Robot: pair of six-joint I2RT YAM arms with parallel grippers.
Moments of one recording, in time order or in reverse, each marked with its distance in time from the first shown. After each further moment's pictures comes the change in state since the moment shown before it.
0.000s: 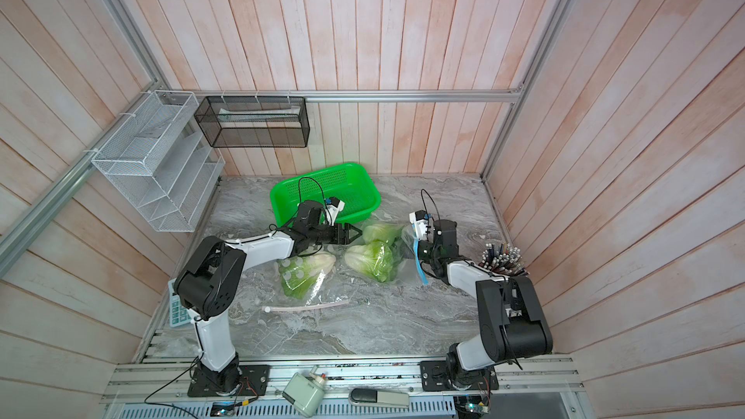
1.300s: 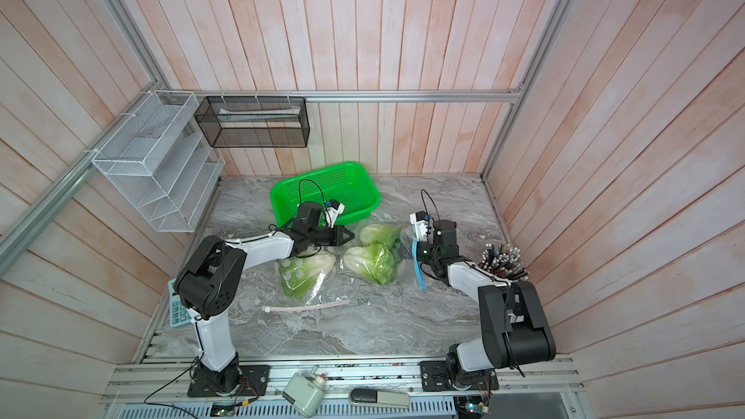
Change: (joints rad) left arm 0.005 -0.025 -0.026 -0.025 -0.001 -0.010; right arm 0.007 -0.050 0.000 -0.072 0.028 0.039
